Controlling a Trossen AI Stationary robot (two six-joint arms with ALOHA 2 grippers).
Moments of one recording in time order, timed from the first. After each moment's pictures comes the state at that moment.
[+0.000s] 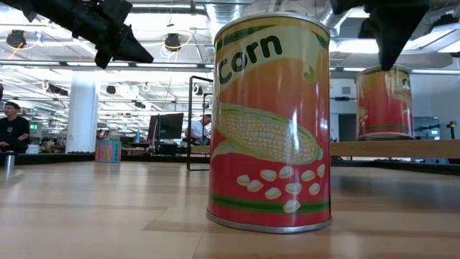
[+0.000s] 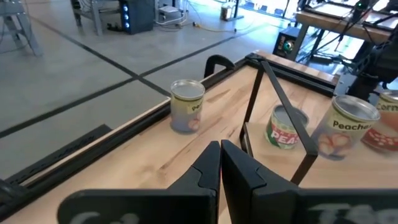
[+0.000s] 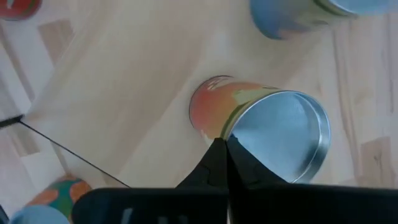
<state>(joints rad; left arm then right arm) 0.23 0.65 0.52 -0.18 -0.35 -0.25 0.32 1.49 1.31 -1.29 0.14 0.60</state>
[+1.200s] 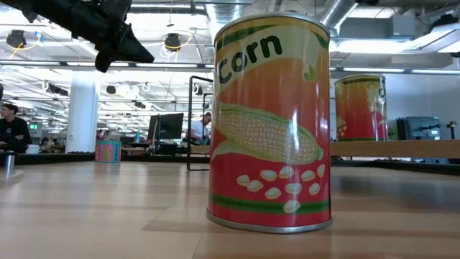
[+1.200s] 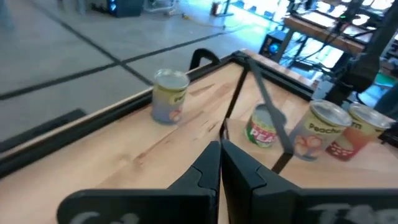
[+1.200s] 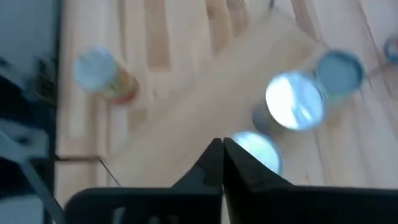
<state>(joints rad) 0.24 0.65 0.52 -0.20 -0.29 -0.38 0.30 1.21 1.35 -1.09 0.16 0.40</state>
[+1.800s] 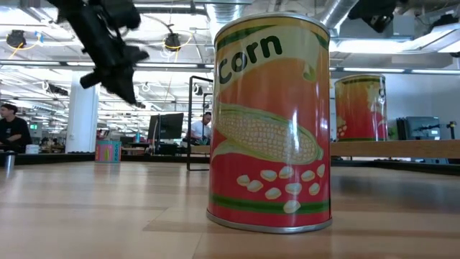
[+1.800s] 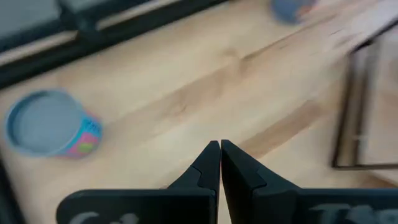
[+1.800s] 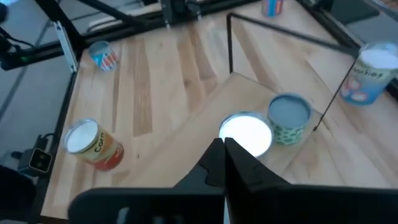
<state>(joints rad) 0.60 1.00 0.76 -0.69 -0.15 -0.45 0.10 0.78 0.94 -0.71 0.14 0.31</state>
